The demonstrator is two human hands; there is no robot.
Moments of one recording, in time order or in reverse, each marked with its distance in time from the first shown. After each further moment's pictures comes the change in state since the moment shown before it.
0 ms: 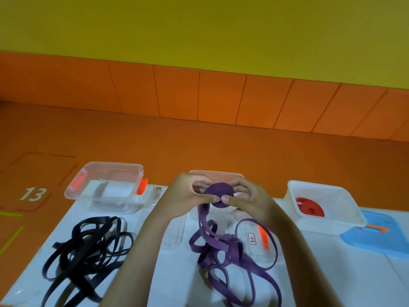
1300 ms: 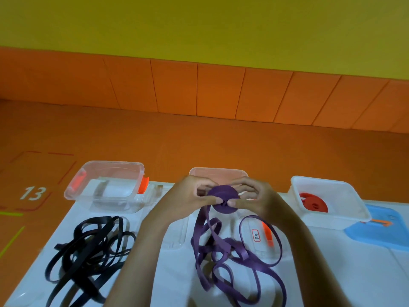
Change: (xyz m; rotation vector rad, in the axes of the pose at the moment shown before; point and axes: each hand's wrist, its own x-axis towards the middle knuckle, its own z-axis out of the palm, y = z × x) left_hand 0.002 -0.008 -0.009 0.119 -0.123 0.011; right_hand 0.008 0.008 -0.005 -0.083 -0.020 -0.056
